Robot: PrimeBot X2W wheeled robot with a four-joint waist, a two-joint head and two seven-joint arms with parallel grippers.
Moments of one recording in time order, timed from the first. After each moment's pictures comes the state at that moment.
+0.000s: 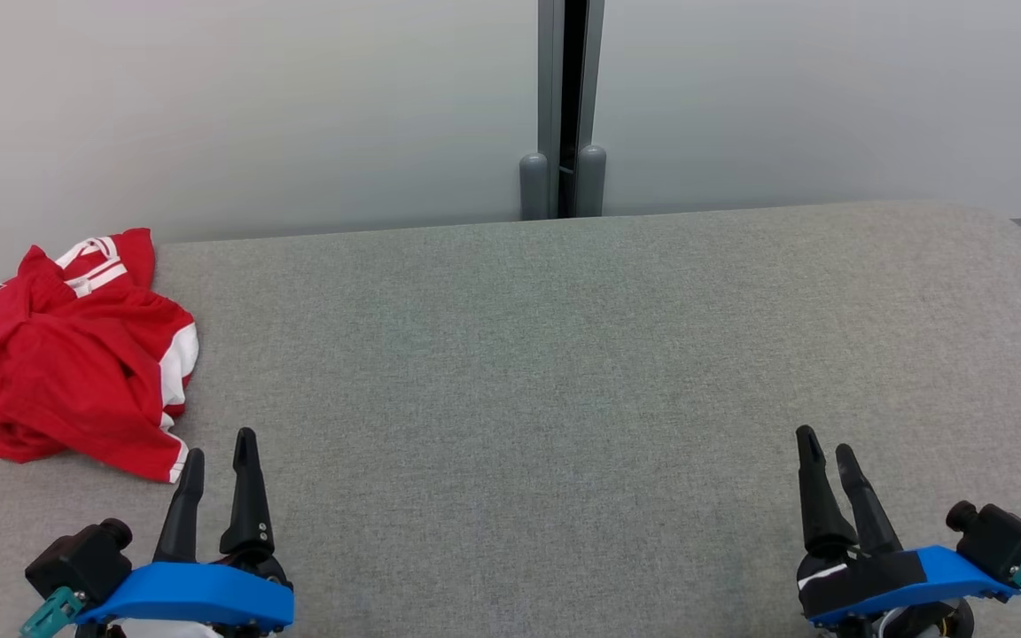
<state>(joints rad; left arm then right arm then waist) -0.10 0.04 -0.04 0.22 -0.61 -0.02 -0.13 -0.07 -0.05 0.04 0.24 0.68 0.13 -0.13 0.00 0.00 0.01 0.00</state>
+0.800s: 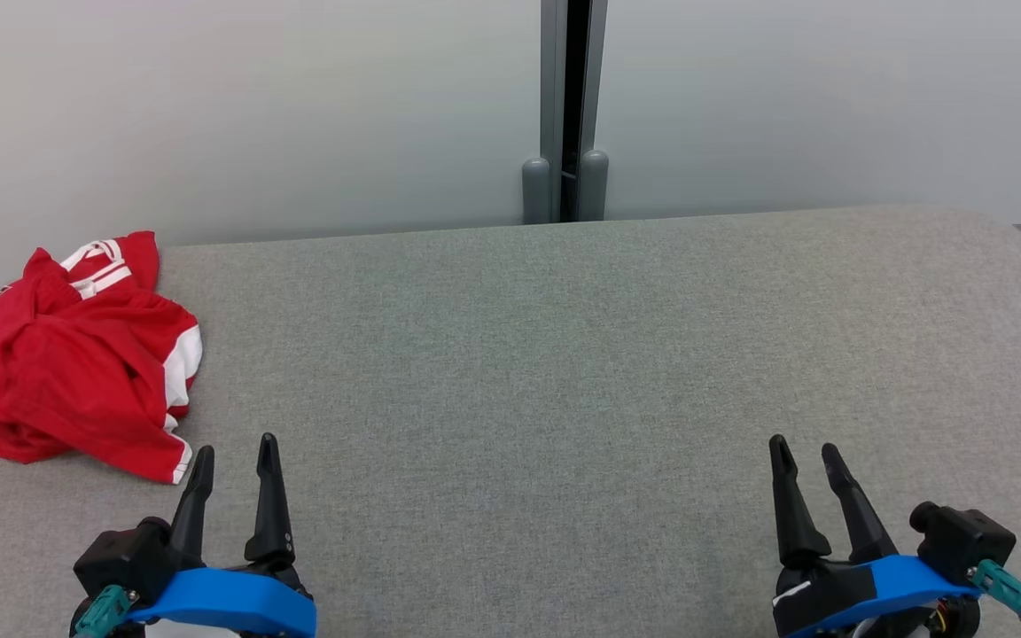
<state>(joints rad) -0.11 0.04 -0.07 0.25 -0.37 0.01 -0.19 -0.07 -0.05 0.06 0.28 0.44 0.13 -0.19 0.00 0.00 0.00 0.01</state>
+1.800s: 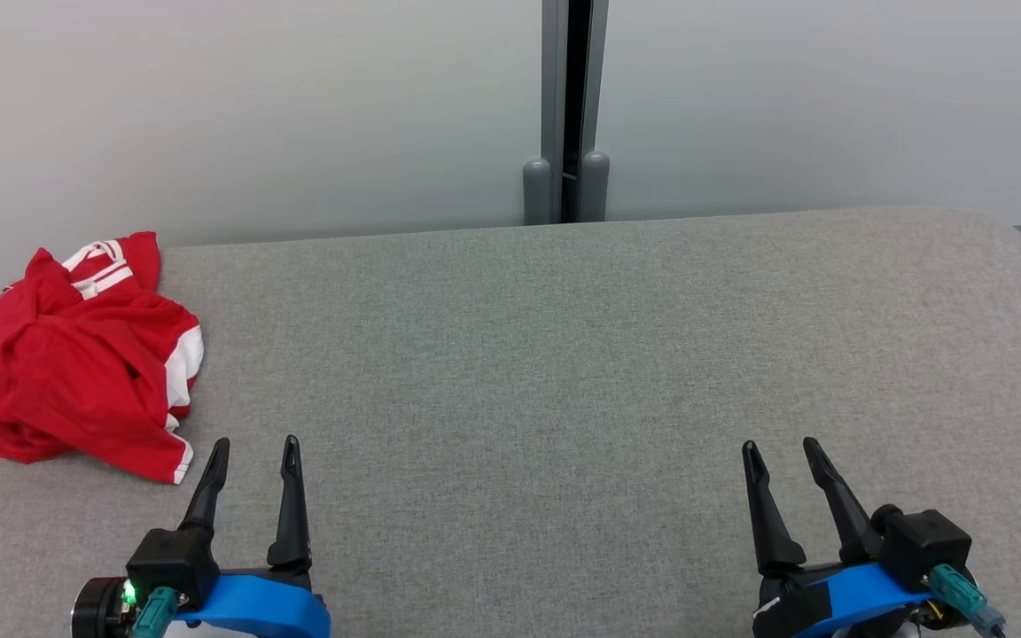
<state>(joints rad) -0.12 0.05 -0.09 0.29 -0.15 0.03 -0.25 -0.08 -0.05 0.09 0.29 0.20 0.13 -0.25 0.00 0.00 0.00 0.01</state>
